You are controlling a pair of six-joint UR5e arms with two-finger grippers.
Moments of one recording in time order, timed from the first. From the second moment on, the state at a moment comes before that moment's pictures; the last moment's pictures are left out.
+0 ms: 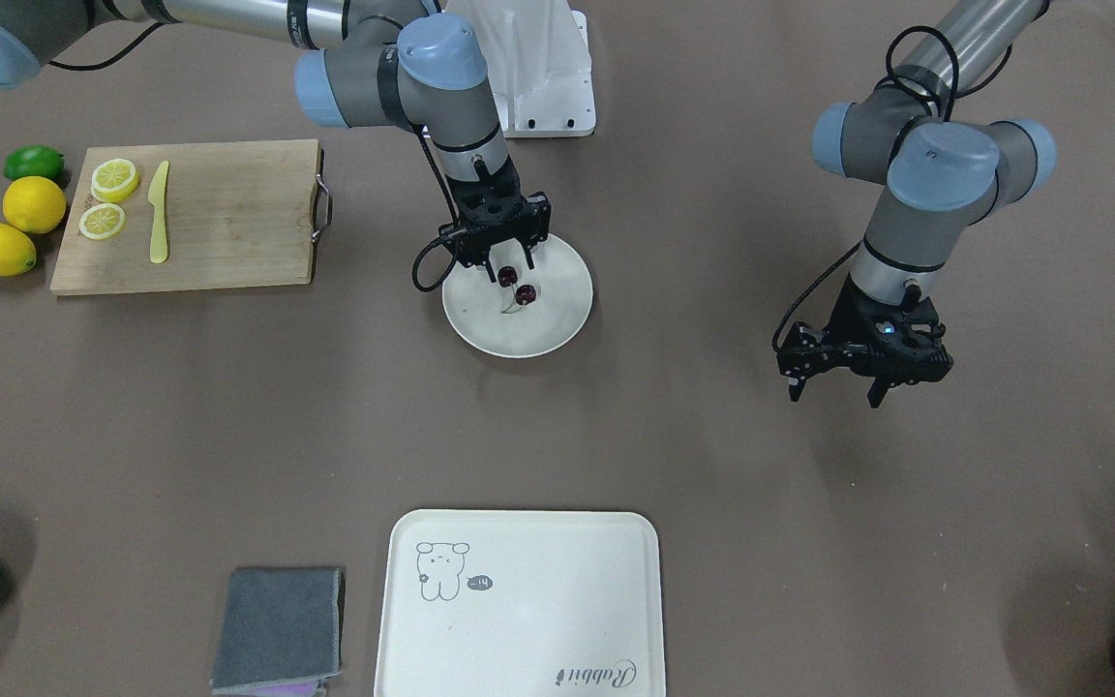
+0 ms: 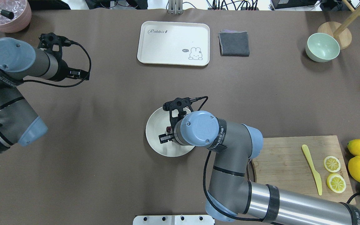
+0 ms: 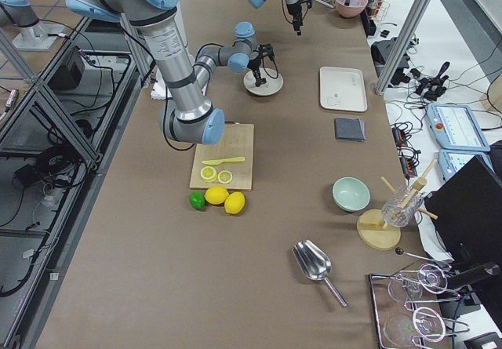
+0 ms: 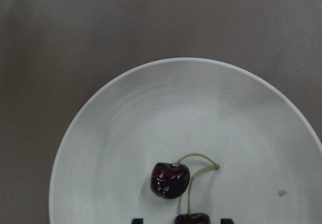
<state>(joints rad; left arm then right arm) -0.82 -1.91 -1.62 -2.03 -1.81 -0.87 0.36 -0.90 1.62 -1.31 1.66 1.11</state>
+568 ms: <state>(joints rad) -0.87 -1.89 -1.63 -2.02 -1.90 -0.84 0.55 -0.95 1.75 -1.46 1.88 1.10</state>
